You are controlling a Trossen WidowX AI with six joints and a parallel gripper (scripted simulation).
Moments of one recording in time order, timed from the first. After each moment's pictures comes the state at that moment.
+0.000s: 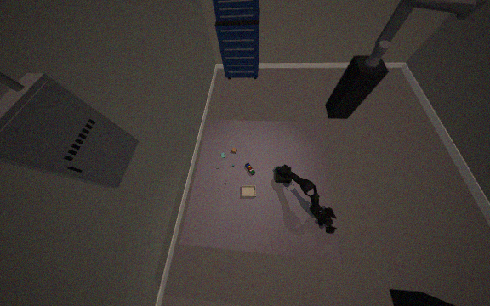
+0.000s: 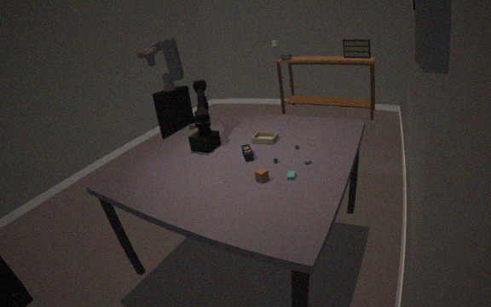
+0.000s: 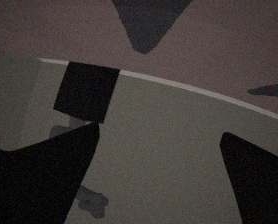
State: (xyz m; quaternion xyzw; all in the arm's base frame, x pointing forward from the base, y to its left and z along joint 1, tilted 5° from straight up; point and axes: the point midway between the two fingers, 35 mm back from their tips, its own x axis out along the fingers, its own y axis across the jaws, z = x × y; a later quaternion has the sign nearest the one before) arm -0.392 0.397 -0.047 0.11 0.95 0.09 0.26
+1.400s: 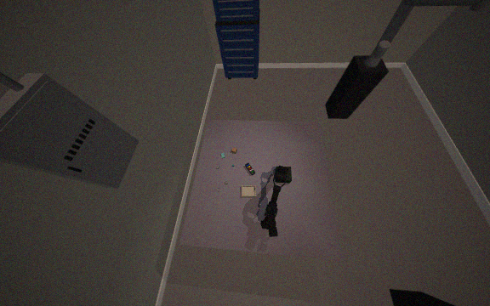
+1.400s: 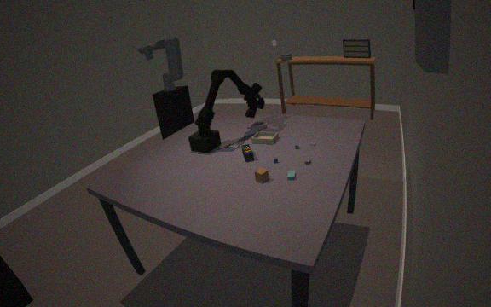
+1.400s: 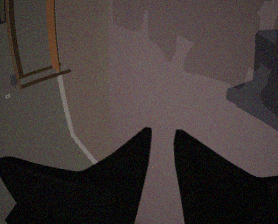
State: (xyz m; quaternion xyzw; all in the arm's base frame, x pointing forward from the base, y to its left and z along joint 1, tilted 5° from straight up) arm 0.095 0.473 0.026 0.20 0.70 0.29 0.62
